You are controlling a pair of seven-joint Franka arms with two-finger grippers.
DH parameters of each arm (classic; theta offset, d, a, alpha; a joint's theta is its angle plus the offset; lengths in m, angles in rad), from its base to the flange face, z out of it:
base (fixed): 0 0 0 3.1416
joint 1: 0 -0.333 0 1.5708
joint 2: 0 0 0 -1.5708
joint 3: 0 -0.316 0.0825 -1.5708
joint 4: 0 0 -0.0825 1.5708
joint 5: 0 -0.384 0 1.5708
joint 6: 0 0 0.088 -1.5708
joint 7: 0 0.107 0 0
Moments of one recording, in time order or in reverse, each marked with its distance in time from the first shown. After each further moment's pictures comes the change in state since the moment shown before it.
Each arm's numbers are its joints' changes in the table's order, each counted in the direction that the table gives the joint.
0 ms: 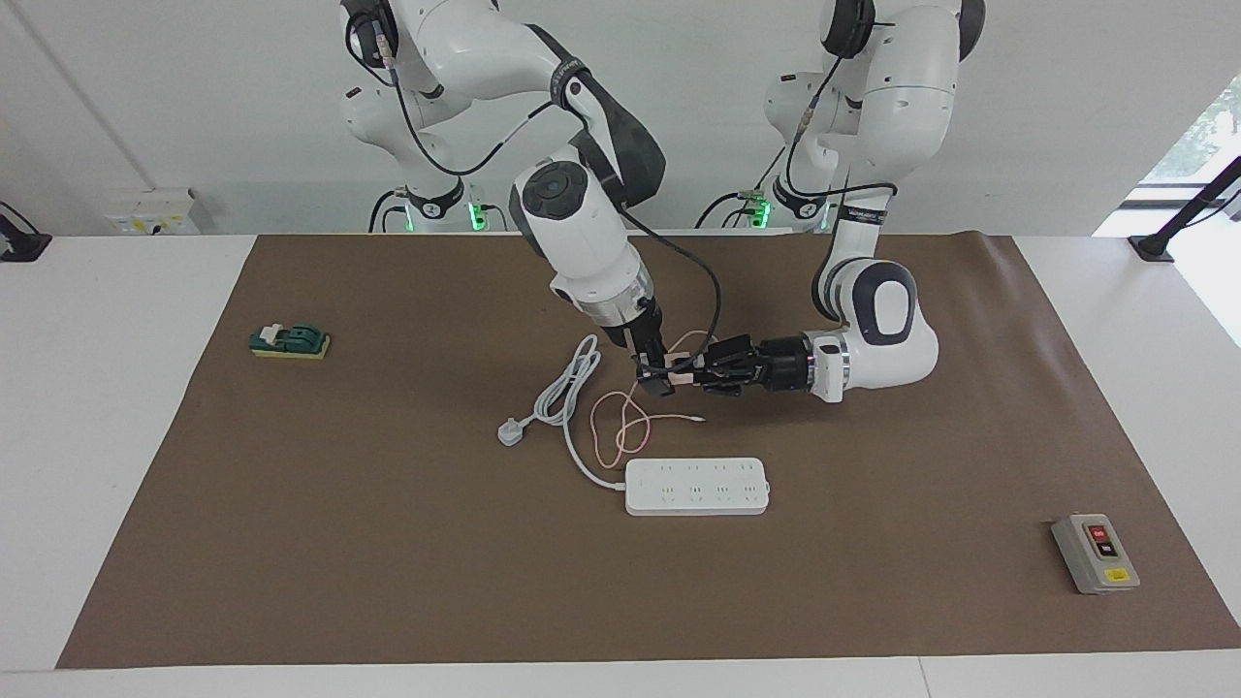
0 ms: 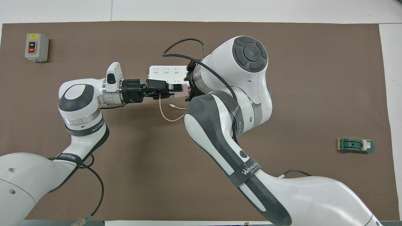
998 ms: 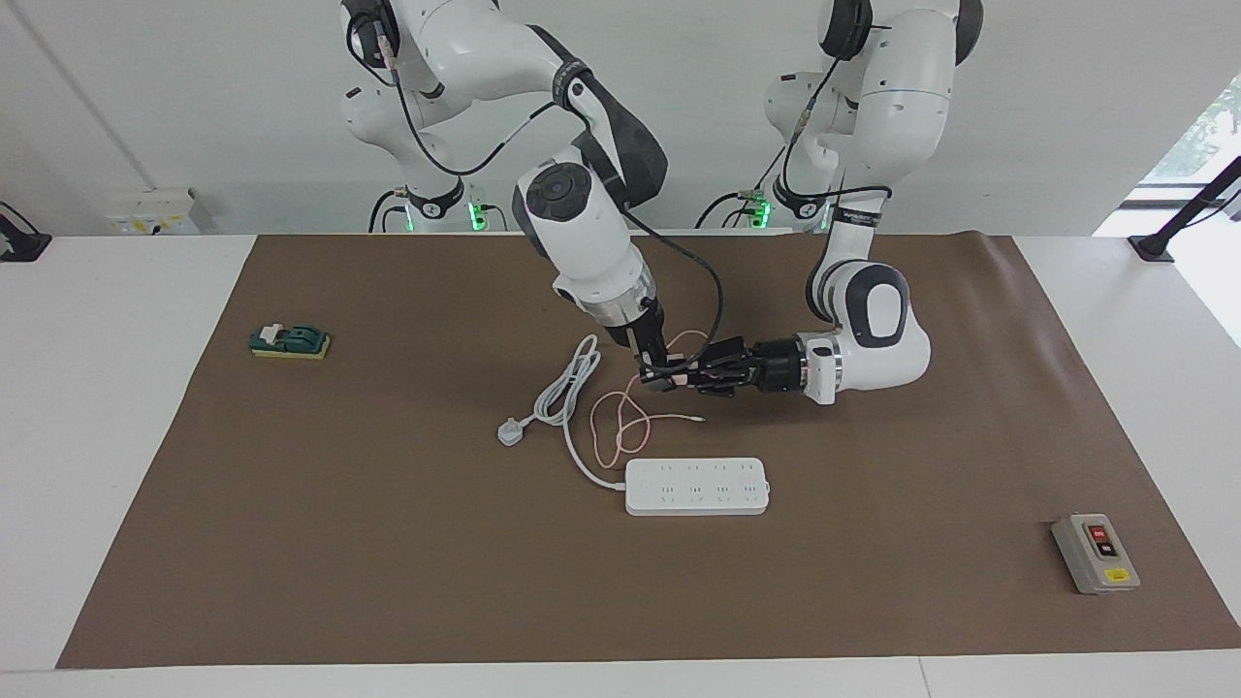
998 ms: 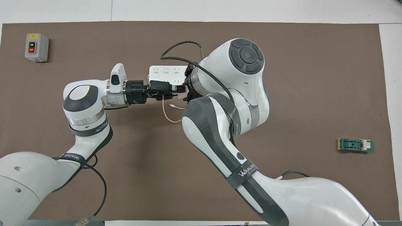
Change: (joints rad) left arm 0.018 0.014 0.006 0.001 0.014 -0.011 0.007; right arm -0.010 0.001 -0.008 -0.007 0.000 0.000 -0.001
